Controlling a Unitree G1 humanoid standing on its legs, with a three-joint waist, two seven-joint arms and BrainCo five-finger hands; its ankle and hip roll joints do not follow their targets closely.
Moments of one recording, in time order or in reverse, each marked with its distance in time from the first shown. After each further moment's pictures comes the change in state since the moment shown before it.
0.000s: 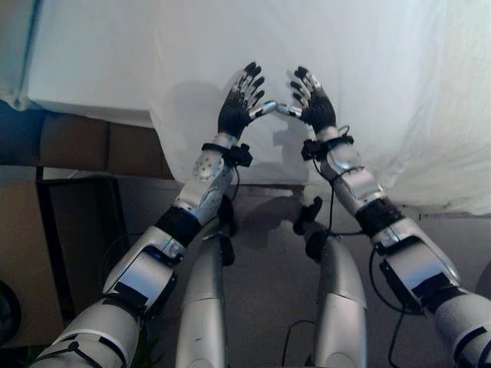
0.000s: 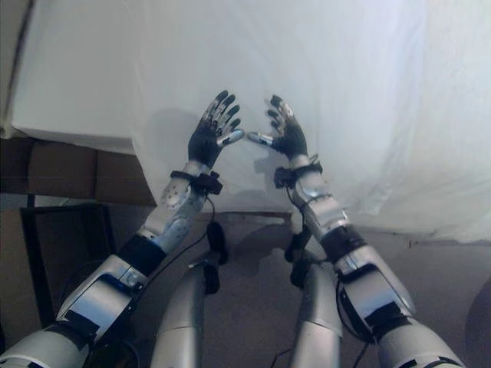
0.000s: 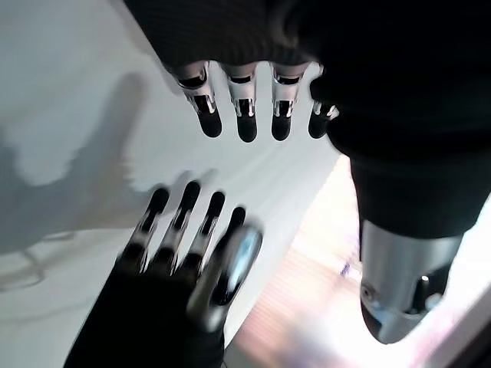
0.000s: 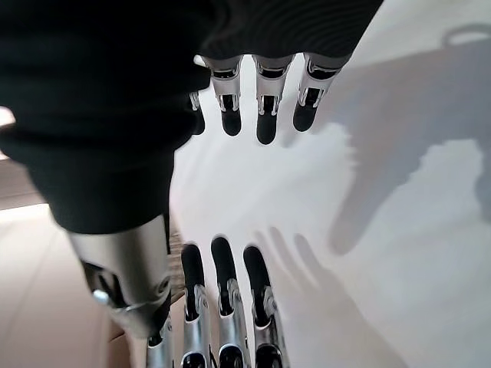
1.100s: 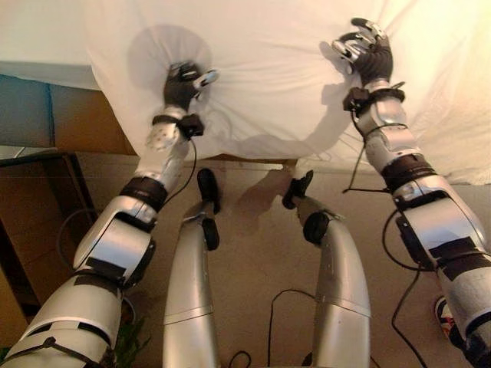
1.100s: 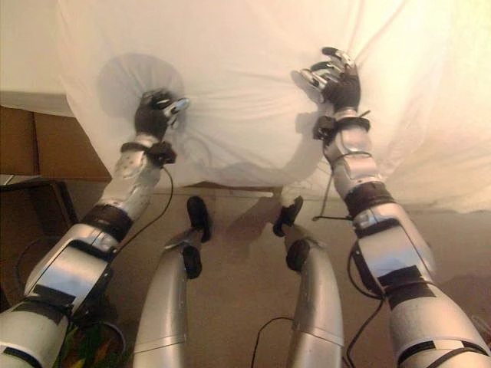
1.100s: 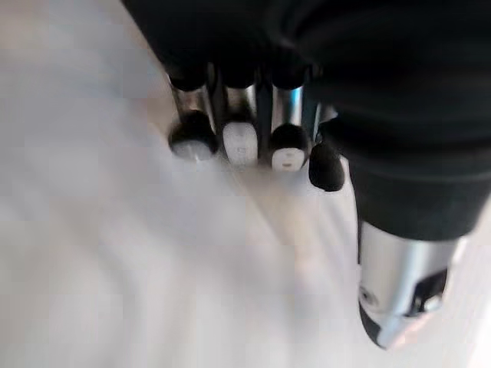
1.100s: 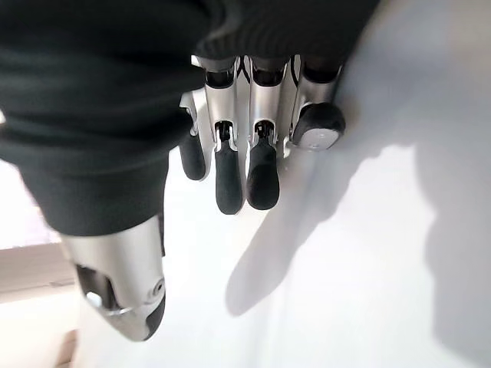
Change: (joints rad) left arm 0.058 0.289 0.208 0.270 -0.059 -0.010 0.008; right arm -0.048 -0.205 -0.161 0.213 0.175 -0.103 0.031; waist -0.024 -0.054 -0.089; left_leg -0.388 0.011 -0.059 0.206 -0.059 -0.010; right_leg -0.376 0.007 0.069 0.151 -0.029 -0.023
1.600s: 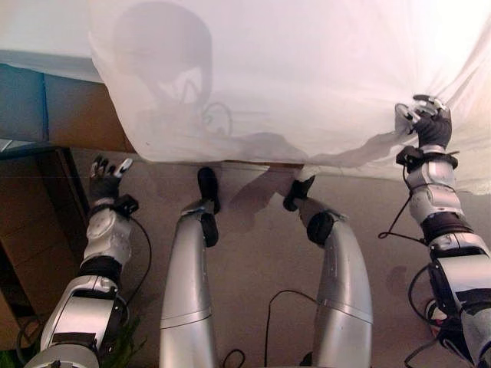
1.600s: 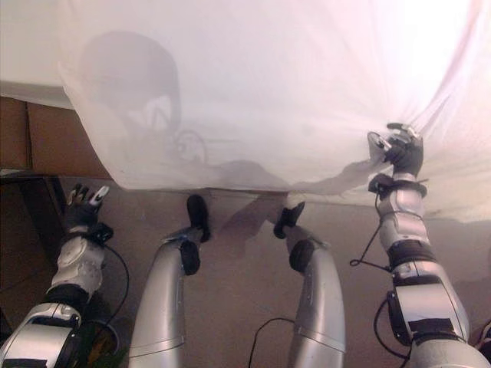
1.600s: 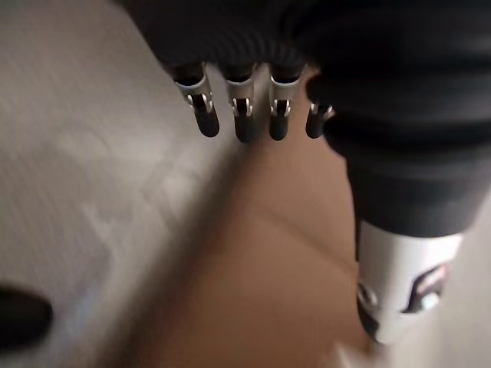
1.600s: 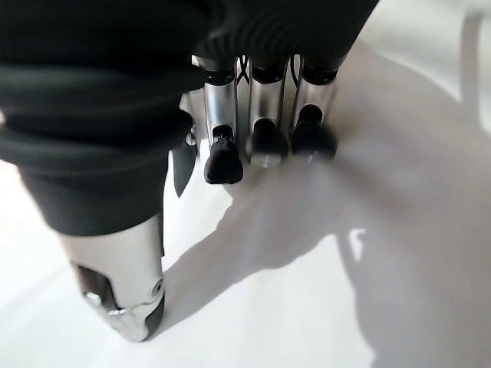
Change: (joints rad) left arm 0.370 0.020 0.280 0.183 -0.016 0.014 0.057; right arm 0.305 -0.063 -0.262 0.072 -0.031 -0.037 0.006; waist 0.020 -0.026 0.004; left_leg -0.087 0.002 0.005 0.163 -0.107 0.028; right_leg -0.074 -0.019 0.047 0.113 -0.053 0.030
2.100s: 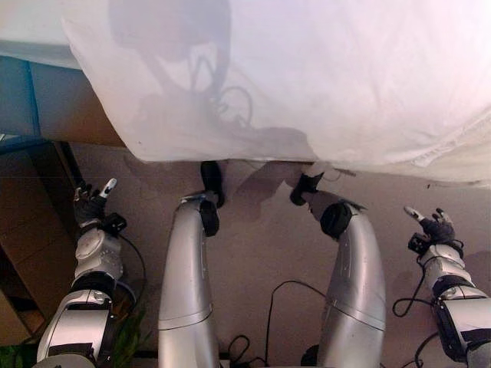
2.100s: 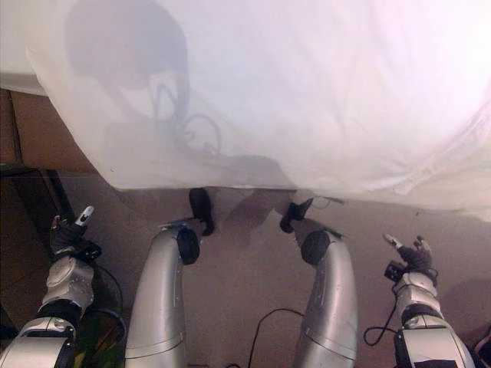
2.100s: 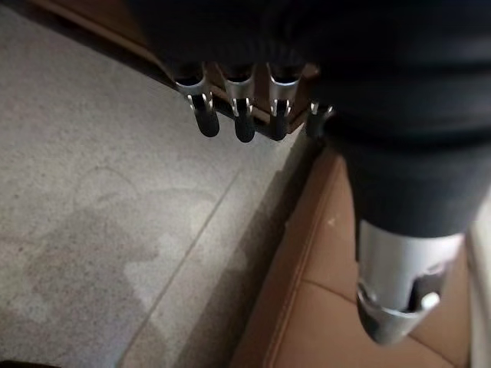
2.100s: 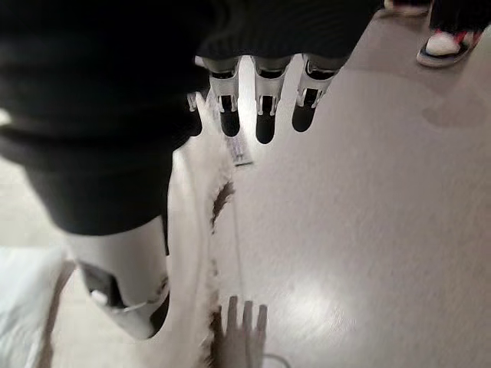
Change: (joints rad) left arm 0.040 -0.017 0.070 0.032 0.035 -0.009 -0.002; right arm 0.235 0.041 -0.041 0.389 -0.027 0.181 -0.028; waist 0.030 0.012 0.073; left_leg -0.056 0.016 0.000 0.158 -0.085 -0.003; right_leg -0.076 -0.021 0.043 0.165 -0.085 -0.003
